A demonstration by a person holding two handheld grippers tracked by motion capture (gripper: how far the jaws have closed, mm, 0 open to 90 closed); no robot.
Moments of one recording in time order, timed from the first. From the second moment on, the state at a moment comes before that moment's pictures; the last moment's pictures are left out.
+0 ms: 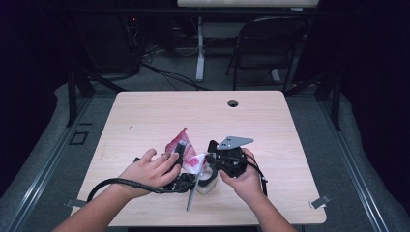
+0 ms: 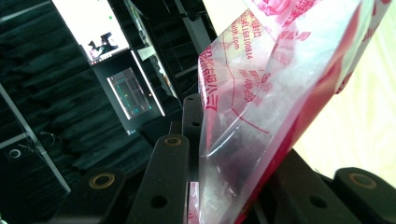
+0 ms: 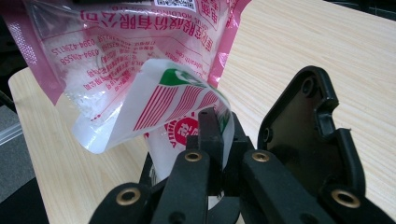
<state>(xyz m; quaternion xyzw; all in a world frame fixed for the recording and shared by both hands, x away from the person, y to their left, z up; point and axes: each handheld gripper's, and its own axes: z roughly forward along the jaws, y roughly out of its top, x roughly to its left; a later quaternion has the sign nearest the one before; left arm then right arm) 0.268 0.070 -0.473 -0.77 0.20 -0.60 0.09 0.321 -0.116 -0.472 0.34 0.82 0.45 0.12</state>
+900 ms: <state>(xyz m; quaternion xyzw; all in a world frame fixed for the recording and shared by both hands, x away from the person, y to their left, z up) 0.269 0.091 -0.483 -0.81 0.09 -0.58 0.01 0.318 -0.115 -0.467 0.33 0.82 0.46 0.12</state>
